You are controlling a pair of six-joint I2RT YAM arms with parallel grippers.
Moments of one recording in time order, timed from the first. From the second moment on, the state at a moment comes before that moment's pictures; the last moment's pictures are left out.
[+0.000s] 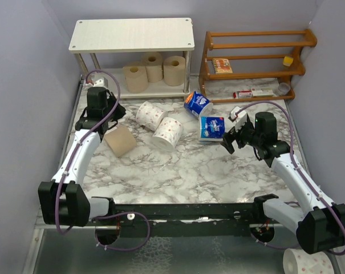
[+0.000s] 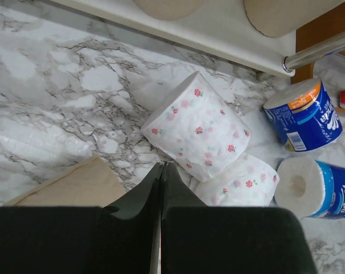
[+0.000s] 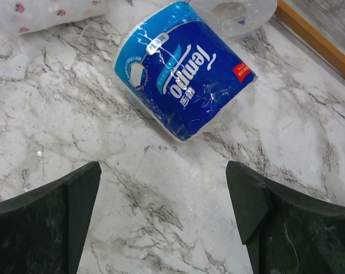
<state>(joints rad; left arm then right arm) -0.08 1.25 1.06 -0.34 0.07 -0.48 0.20 1.02 0.73 -0.31 -0.41 -0.43</state>
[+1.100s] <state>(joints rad) -0.30 1.60 1.22 -0.61 -0.21 -0.34 0.20 1.02 0.73 -0.32 -0.42 -0.44</state>
